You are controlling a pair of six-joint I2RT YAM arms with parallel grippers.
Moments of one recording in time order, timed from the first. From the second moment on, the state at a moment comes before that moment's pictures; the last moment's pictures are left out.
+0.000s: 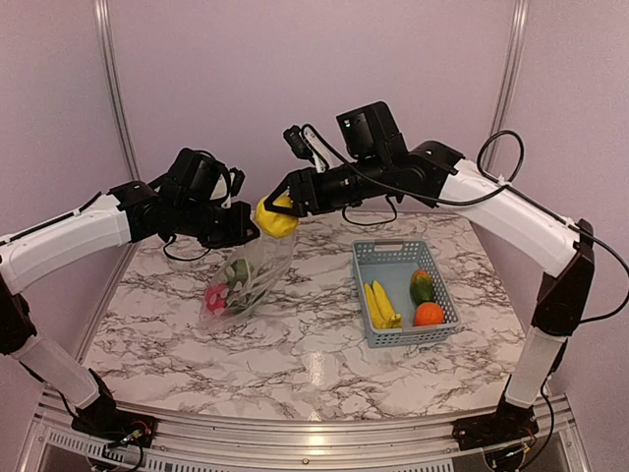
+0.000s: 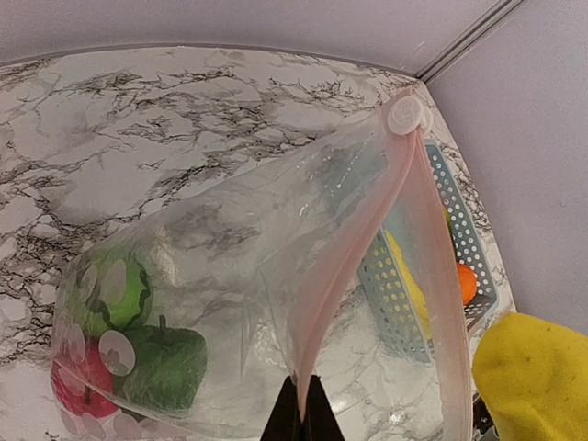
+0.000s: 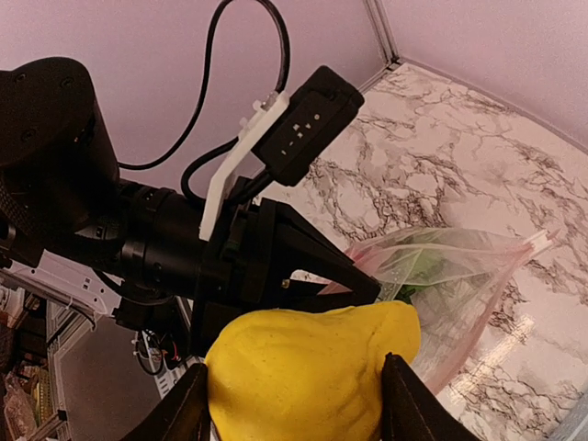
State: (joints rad) left arm -0.73 1.49 1.37 -0.55 0.02 -0.59; right arm 0.90 1.80 1.95 -0.63 -0.35 0.35
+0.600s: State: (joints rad) left arm -0.73 1.48 1.37 -0.56 0.03 -0.60; right arm 0.91 1.85 1.91 -0.65 -0.25 0.34
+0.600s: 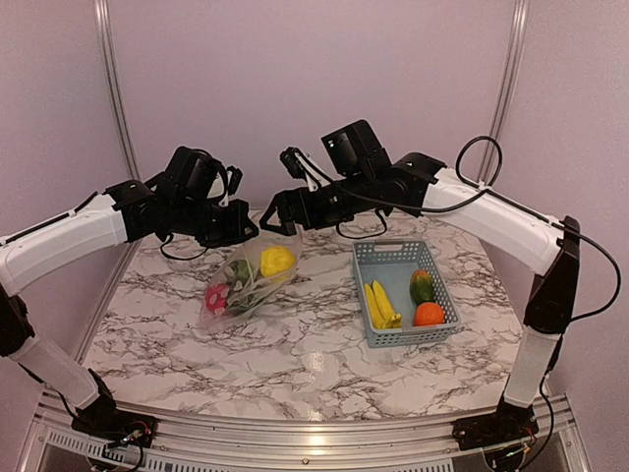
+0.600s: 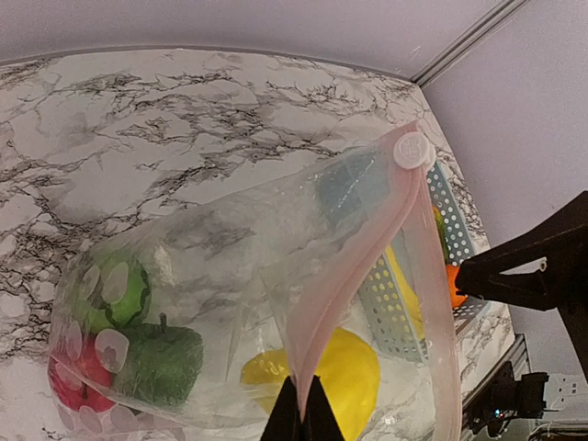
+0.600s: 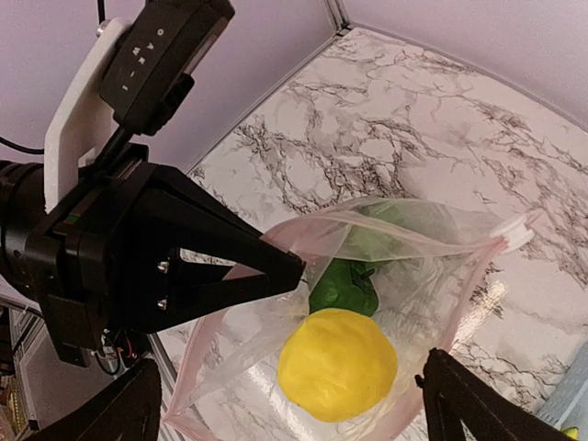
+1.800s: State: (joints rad) left arm -0.73 1.40 1.40 -0.67 0.02 -0.60; right arm 0.55 1.39 1.27 -0.84 0.03 0.30
